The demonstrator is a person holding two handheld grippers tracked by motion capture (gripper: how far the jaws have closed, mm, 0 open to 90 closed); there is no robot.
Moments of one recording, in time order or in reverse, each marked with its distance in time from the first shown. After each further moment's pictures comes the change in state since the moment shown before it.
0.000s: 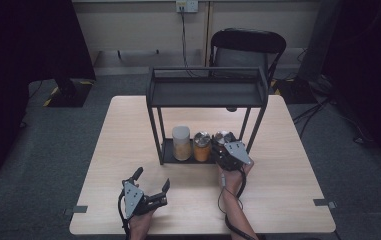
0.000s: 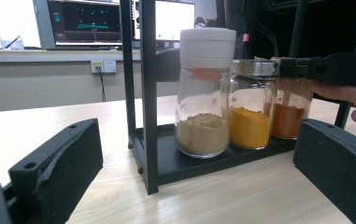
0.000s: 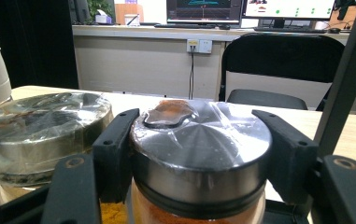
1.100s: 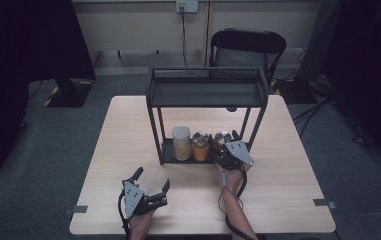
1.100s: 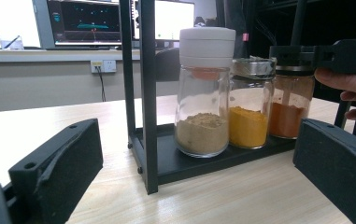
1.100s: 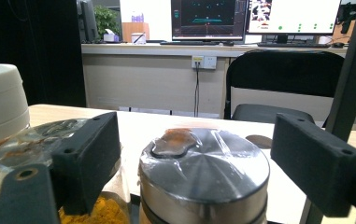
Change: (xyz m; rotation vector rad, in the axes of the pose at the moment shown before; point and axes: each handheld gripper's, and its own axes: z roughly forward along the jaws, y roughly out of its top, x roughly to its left) left arm 0.000 0.000 0.000 0.001 -0.001 0.001; right arm -0.003 -0.003 -0.001 -0.071 0.022 0.024
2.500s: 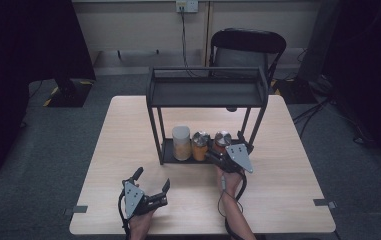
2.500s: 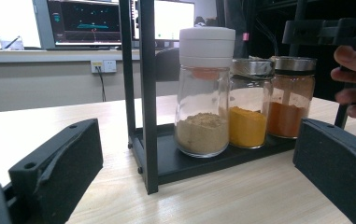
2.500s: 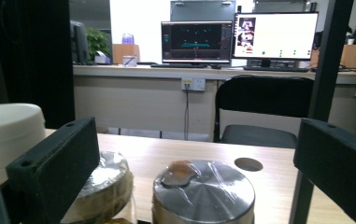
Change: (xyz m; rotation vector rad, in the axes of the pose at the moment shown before) left arm 0.000 0.000 0.000 0.000 0.002 0.001; right arm 0.016 0.001 -0.016 -0.095 -0.047 -0.013
